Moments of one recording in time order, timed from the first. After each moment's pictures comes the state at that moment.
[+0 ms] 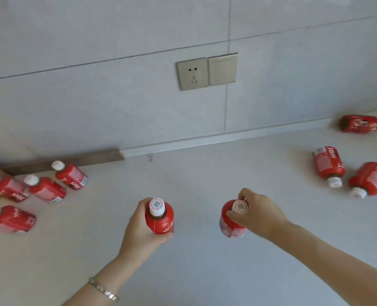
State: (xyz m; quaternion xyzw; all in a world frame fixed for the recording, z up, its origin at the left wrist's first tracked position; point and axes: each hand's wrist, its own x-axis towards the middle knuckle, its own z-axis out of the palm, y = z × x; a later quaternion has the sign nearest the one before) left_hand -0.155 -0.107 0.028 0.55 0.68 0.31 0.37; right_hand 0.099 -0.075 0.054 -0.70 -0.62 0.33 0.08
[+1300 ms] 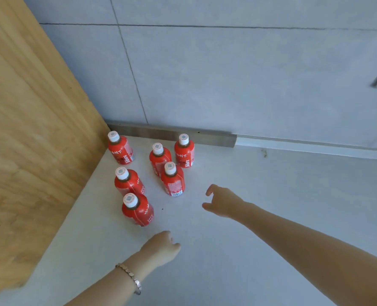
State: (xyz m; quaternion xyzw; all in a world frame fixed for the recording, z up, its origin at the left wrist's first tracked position) left_hand -0.505 -0.122 -0.059 0.47 0.77 -0.05 0.42; right_hand -0.350 -0.002 -0.016 -0.56 -0.73 0.38 -0.08
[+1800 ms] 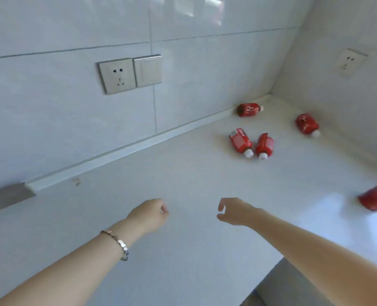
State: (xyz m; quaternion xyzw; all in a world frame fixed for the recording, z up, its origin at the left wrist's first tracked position) left_hand -0.104 -0.009 -0.003 0.80 0.49 -0.08 0.34; right_hand 0.108 -0.107 0.008 -0.81 -0.49 0.32 -0.06
